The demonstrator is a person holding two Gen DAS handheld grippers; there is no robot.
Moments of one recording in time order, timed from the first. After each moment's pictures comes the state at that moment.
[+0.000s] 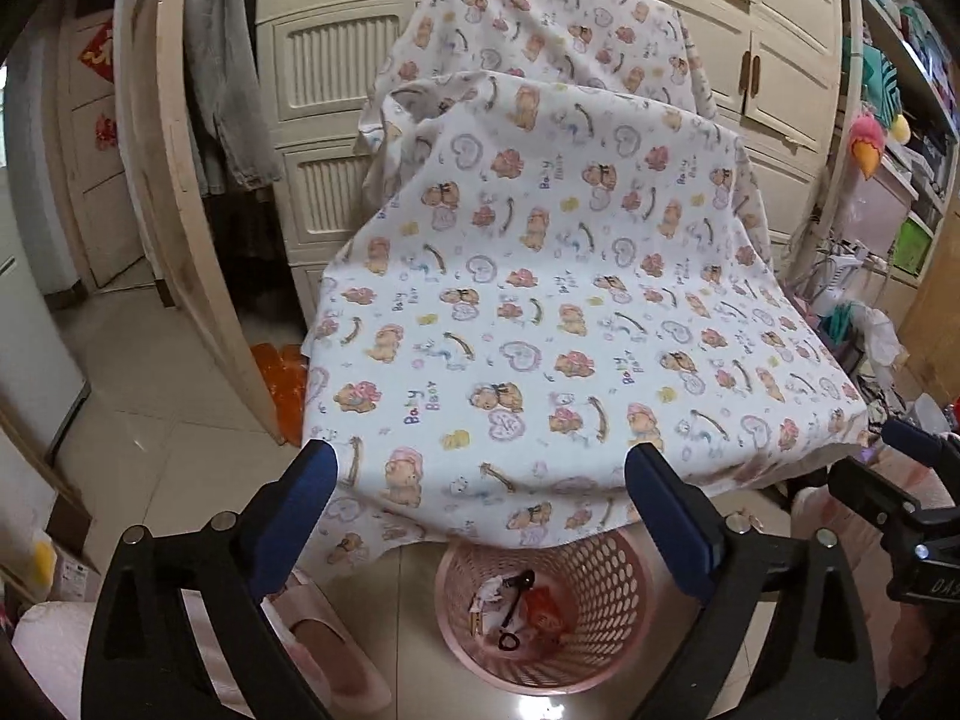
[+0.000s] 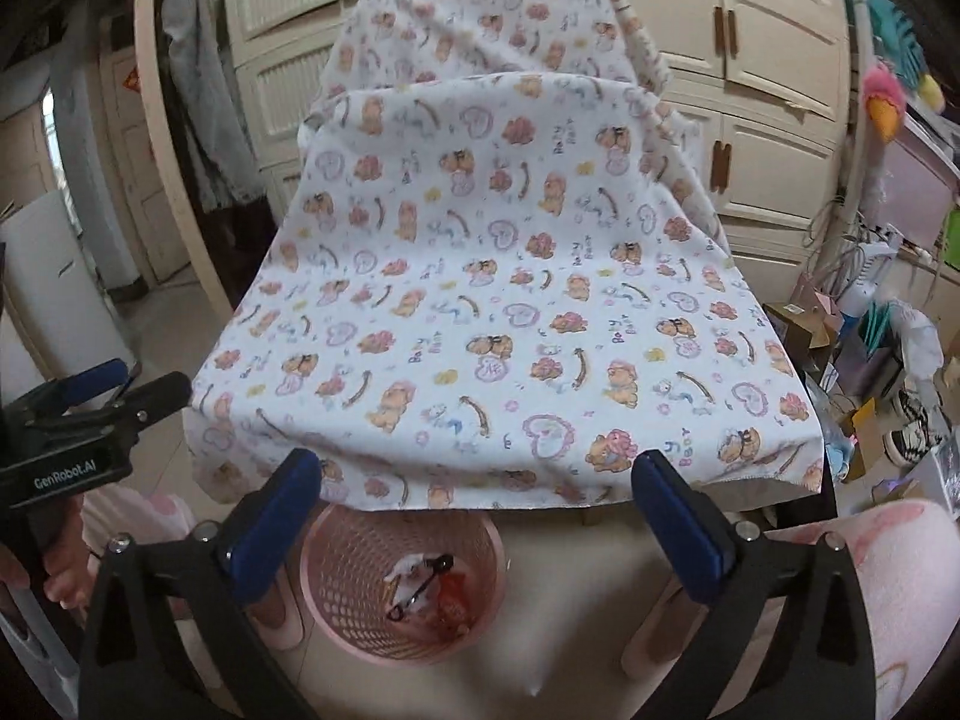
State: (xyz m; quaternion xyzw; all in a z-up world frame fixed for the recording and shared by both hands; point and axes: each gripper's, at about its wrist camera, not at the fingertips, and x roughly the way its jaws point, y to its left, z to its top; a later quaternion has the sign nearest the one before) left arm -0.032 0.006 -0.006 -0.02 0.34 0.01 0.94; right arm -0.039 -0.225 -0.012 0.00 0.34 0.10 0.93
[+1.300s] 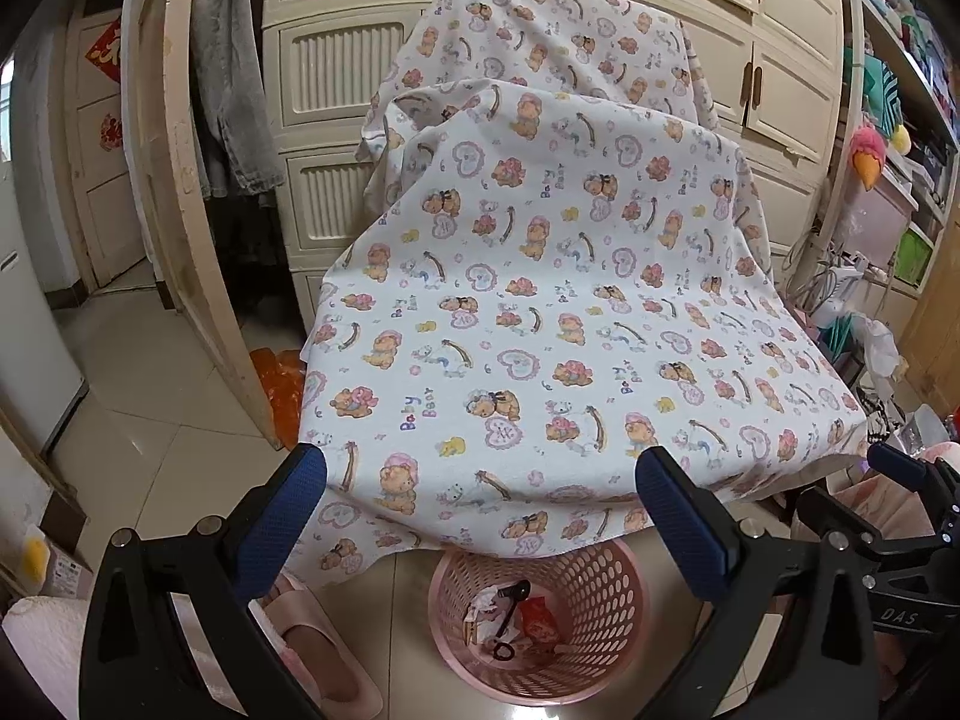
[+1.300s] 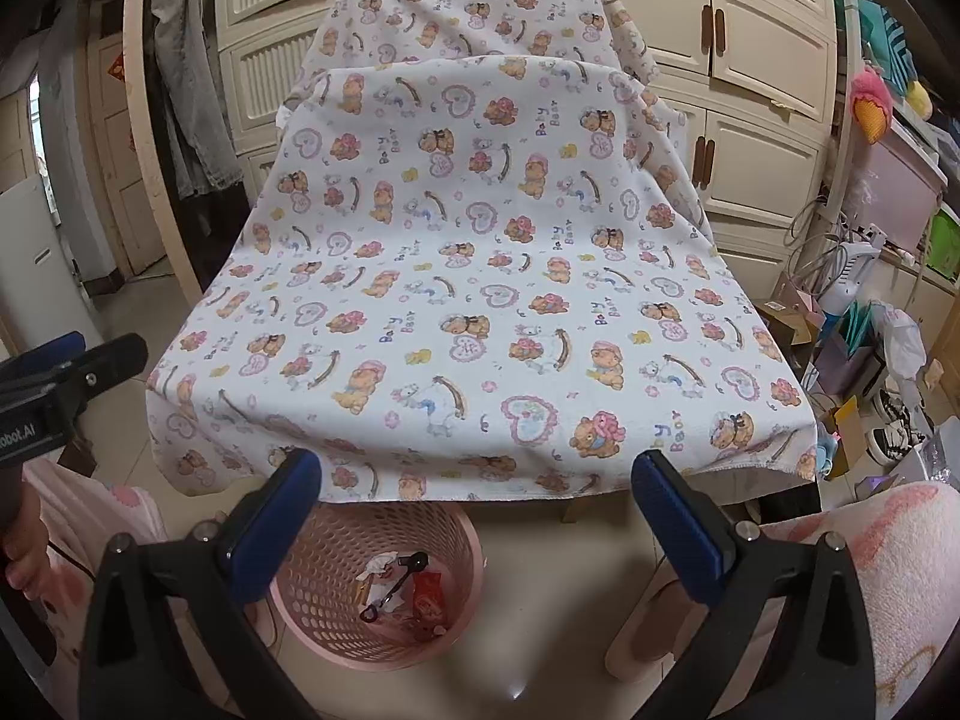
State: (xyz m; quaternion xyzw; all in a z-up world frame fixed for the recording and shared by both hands) left arm -0.034 0.004 -0.007 -0.03 0.33 0.01 0.94; right arm -0.036 -0.222 -0.030 -0.02 0.35 0.08 0.93
